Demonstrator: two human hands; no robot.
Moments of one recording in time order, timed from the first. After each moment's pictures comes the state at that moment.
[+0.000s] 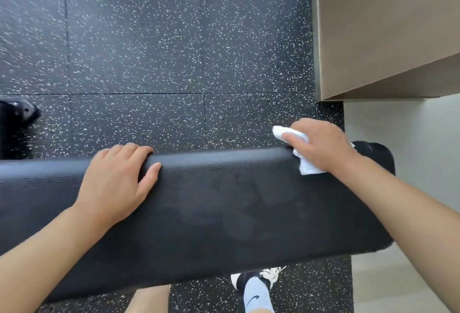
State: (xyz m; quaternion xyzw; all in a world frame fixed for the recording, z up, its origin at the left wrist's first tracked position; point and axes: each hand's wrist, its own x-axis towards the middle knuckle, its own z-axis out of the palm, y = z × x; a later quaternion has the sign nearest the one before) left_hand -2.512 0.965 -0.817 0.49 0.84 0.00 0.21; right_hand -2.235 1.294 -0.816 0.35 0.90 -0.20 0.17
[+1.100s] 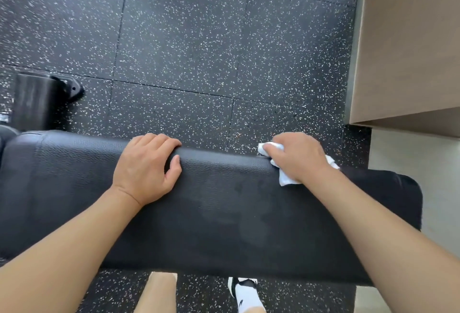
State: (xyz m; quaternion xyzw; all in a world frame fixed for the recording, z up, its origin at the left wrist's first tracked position) left_hand -2.514 0.952 -0.825 0.48 0.86 0.08 0.15; right_hand -2.323 1.237 -0.827 0.33 0.89 -0.21 0.22
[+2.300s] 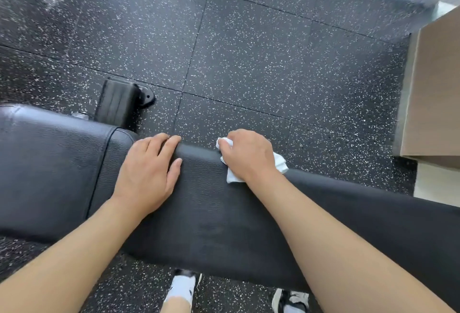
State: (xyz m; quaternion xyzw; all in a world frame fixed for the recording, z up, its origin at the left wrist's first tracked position) left_hand -2.658 0.767 -0.813 0.40 0.90 0.05 0.16; right_hand -2.570 0.988 -0.834 0.29 0.91 -0.24 0.15
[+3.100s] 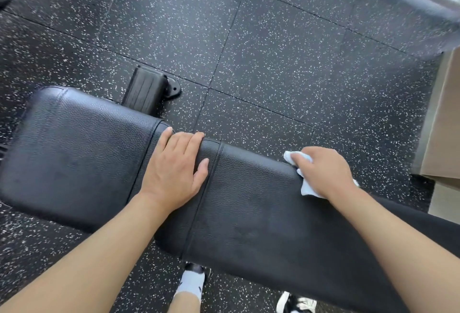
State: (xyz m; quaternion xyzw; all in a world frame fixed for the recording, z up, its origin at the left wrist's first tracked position) left_hand -2.672 0.738 -0.820 0.39 0.91 0.06 0.14; right_hand -2.526 1.038 -0.812 0.37 0.87 -0.21 0.23
